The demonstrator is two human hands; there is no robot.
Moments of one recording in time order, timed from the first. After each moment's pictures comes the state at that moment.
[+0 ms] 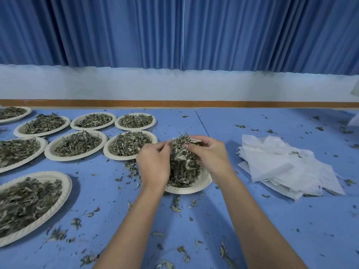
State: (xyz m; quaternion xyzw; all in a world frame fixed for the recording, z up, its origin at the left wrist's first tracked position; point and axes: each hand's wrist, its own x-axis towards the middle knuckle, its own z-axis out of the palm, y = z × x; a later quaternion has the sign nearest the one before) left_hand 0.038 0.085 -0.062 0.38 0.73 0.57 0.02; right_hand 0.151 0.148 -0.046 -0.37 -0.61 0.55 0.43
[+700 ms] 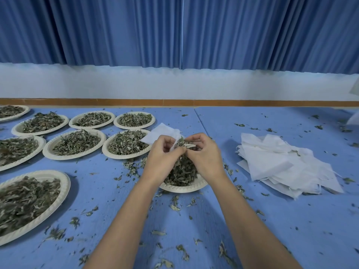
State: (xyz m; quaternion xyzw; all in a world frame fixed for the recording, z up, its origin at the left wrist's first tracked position) left_hand 0.041 0.079 -0.053 0.43 0.63 0.59 0.28; right_hand 0.143 0.145 -0.058 -0.38 -0.69 0.42 0.45
